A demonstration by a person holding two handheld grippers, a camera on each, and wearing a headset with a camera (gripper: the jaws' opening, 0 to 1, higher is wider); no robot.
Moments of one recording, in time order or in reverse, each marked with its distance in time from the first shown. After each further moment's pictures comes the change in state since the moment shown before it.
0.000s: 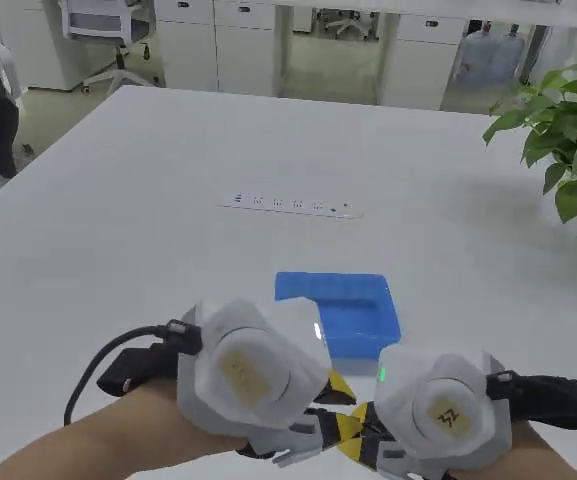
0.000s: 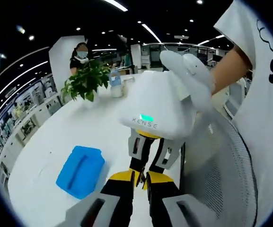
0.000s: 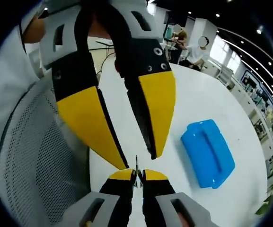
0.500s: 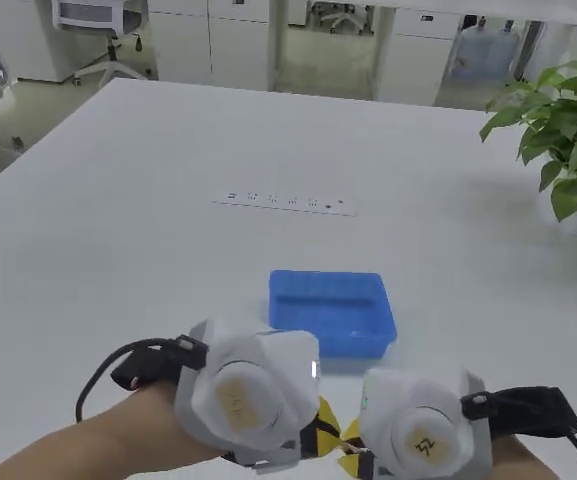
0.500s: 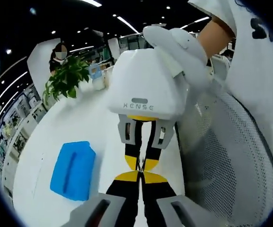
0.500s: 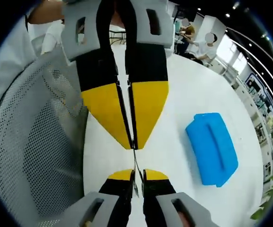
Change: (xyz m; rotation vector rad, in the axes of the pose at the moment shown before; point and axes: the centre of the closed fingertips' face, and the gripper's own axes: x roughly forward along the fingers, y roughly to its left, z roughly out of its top) left arm 0.020 -0.002 -0.047 0.130 0.075 -0.087; right arm 0.021 0.000 -0.027 -0.066 0.073 -0.027
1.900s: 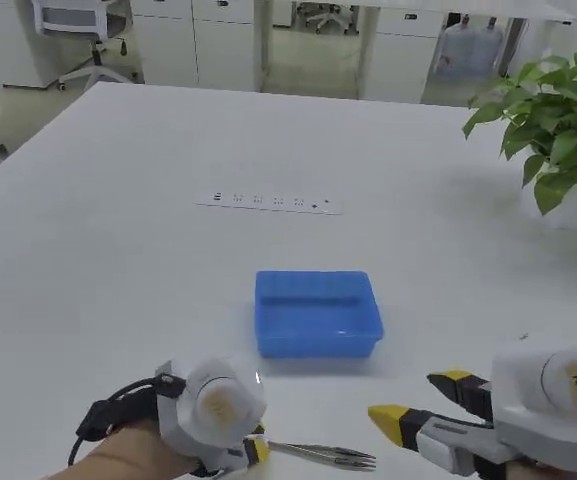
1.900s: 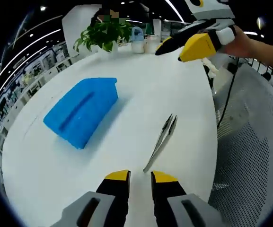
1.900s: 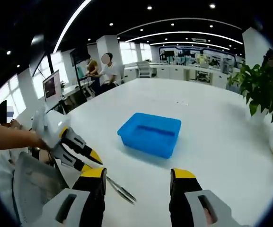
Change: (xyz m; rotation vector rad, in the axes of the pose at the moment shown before) left arm 0.023 0.032 -0.093 -0.431 0.113 0.194; right arm -0.091 -0.069 -0.009 0.833 -0.393 -0.359
